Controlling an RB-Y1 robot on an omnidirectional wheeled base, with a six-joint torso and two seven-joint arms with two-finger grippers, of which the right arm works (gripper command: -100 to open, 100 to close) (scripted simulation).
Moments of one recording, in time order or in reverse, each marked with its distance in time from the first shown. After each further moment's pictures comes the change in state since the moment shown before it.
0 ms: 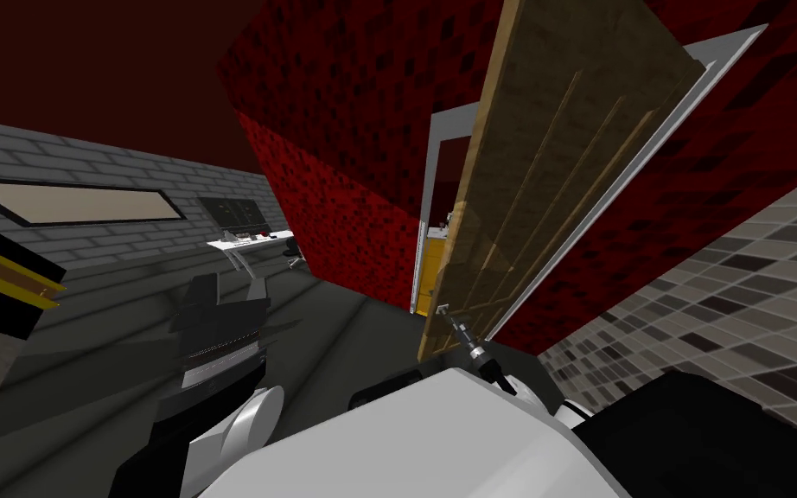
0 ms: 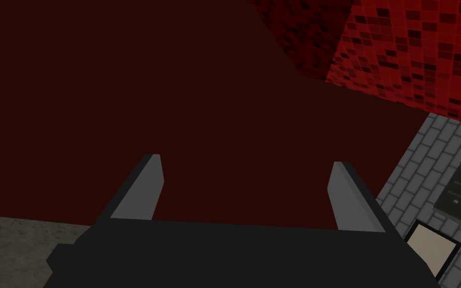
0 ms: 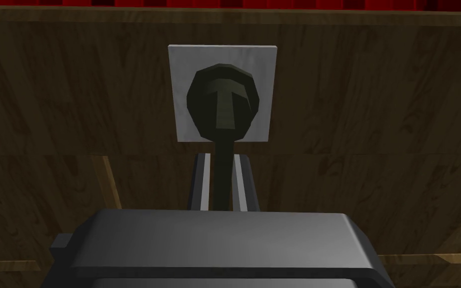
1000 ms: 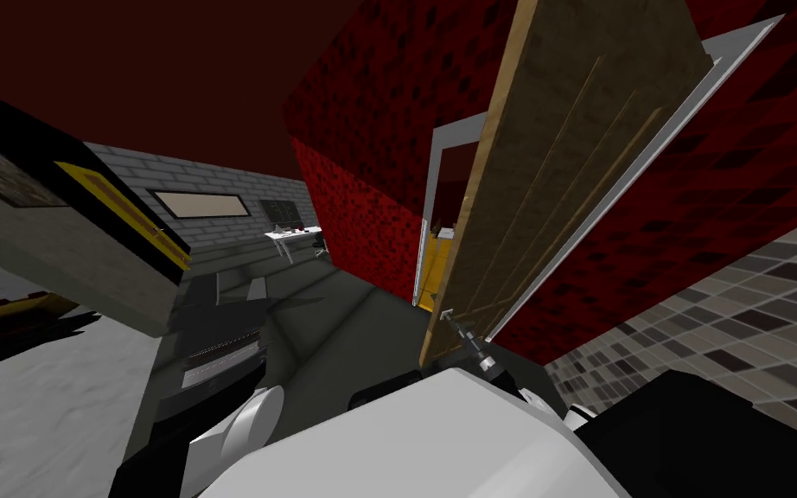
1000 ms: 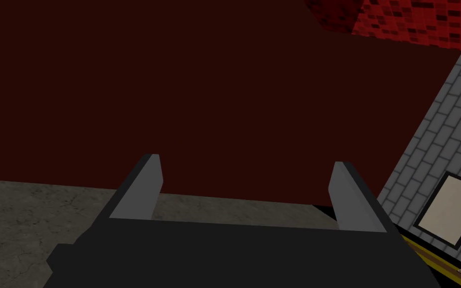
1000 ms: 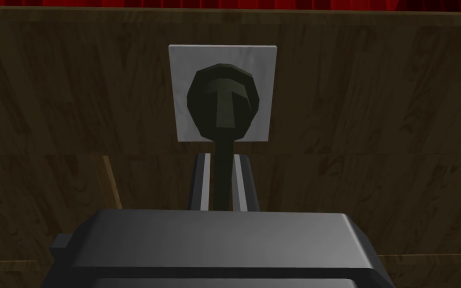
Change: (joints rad) arm 0.029 -0.025 0.031 0.079 0.001 -0.127 -0.028
